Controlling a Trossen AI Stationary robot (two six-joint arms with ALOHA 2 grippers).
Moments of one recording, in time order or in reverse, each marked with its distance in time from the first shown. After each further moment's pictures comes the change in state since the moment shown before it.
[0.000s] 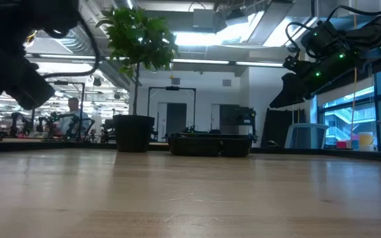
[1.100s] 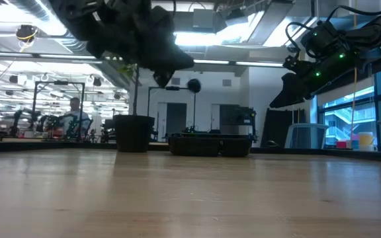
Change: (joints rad) left arm 0.593 0.000 0.000 1.134 0.118 1.320; right arm 0.000 0.000 0.000 0.000 0.000 0.000
